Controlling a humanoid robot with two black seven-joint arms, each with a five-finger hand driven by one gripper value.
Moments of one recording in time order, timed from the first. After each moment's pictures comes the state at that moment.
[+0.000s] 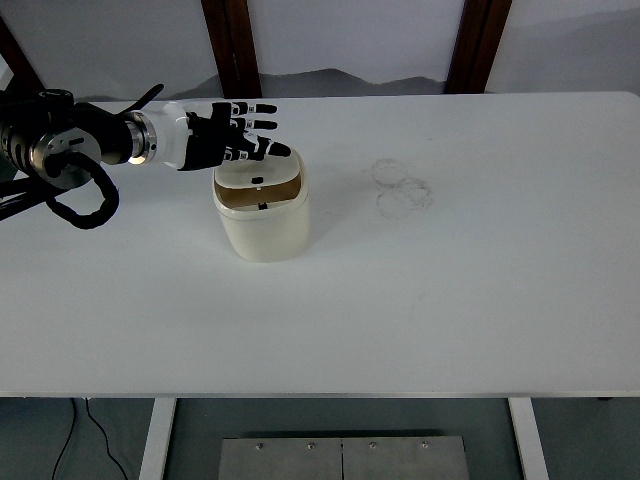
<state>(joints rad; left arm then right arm) -1.48 0.62 0.20 -1.29 -0.30 -0.01 0.15 0.00 0.00 0.30 0.16 -0.24 -0.02 0.05</state>
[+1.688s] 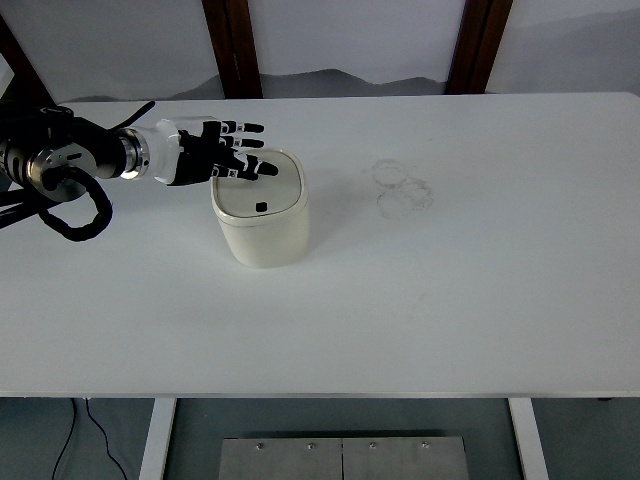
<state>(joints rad) -1.48 0.63 0.26 -1.29 -0.29 -0.01 0.15 0.00 0.00 0.30 0.16 -0.24 -0.02 0.05</state>
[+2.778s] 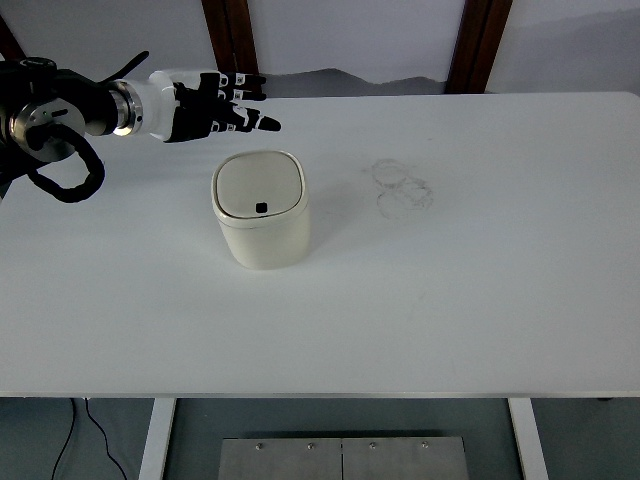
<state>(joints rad) -1.60 0.64 0.25 -1.26 -0.30 -0.02 0.15 0.00 0.00 0.30 0.16 -0.24 -0.02 0.05</state>
